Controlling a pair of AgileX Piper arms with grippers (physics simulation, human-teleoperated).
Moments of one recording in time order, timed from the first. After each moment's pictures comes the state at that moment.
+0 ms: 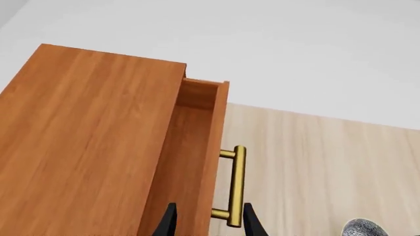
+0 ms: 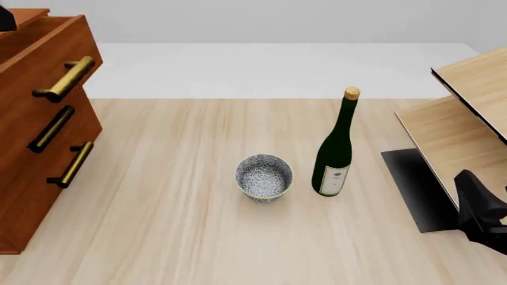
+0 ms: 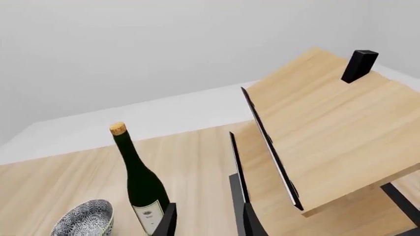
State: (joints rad) left arm 0.13 1.09 -1.29 0.78 -0.04; right arm -0.04 0.26 -0.01 -0.19 0.18
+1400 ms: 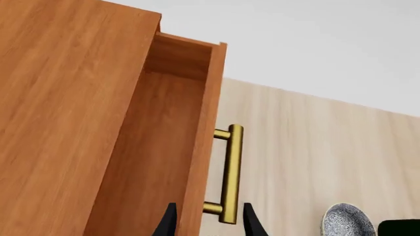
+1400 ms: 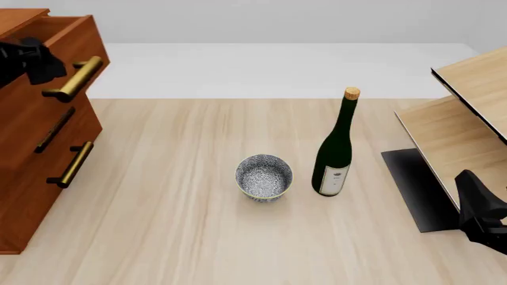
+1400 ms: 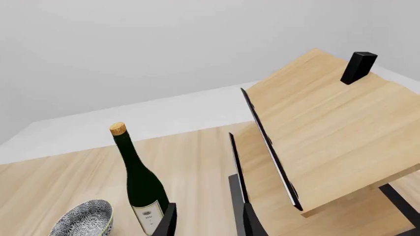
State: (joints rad) left arm 0.05 1.10 -1.07 0.64 -0.17; right arm -0.04 0.26 -0.01 -0.19 0.18
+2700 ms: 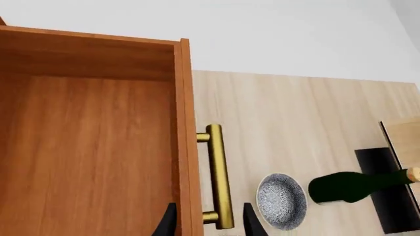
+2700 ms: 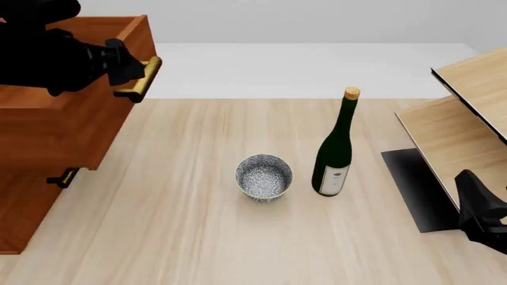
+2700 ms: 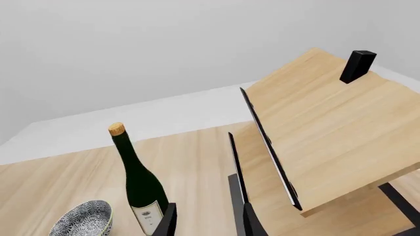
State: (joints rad) left arm -0.27 1.19 -1.10 0.60 -0.29; right arm -0.05 0.27 0.00 -0.20 0.18
